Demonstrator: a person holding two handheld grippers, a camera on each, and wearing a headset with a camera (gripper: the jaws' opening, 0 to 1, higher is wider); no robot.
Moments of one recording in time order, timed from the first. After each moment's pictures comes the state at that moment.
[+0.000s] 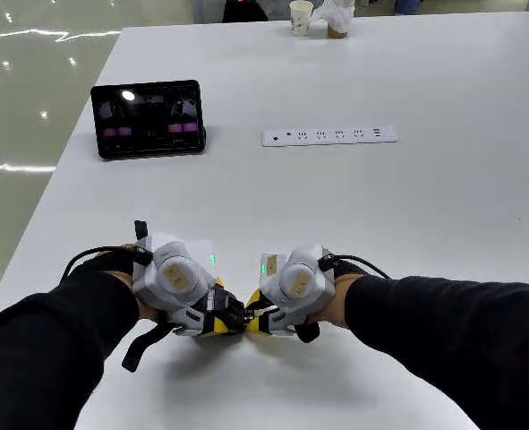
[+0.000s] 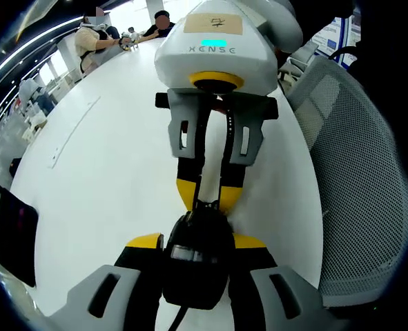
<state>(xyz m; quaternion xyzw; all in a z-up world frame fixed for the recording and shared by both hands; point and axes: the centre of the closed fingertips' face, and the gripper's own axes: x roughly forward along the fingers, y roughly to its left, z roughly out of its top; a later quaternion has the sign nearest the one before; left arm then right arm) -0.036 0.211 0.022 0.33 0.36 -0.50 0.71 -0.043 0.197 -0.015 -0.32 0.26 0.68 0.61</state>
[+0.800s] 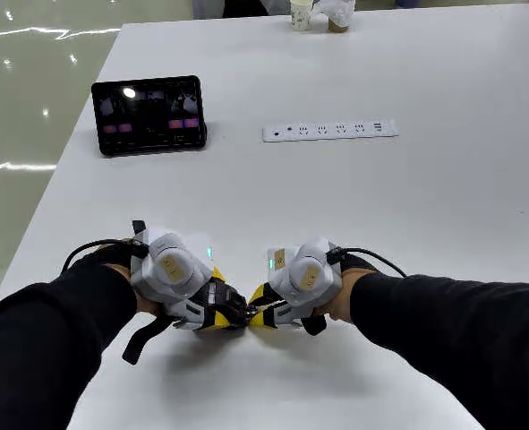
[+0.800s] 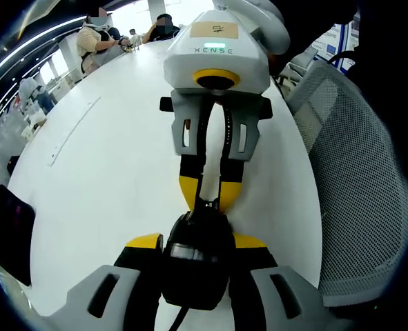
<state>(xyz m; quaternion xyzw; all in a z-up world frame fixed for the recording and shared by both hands) -0.034 0.211 0.021 0.32 0.36 -0.51 0.72 -0.042 0.192 -0.014 -0.30 0.25 0.70 0.60</state>
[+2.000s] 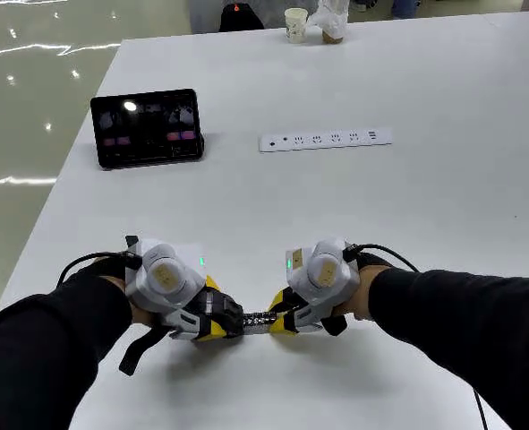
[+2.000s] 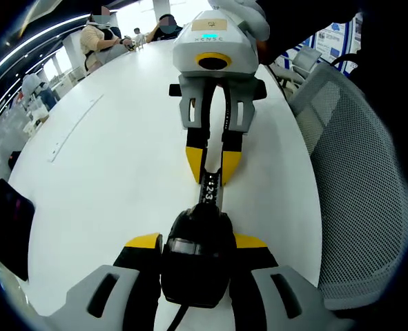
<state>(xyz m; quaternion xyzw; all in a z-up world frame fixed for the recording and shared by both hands) -0.035 0.212 0.019 0.31 0.37 -0.50 0.72 -0.038 0.155 -0.014 -0.30 0.28 0.69 0.59</state>
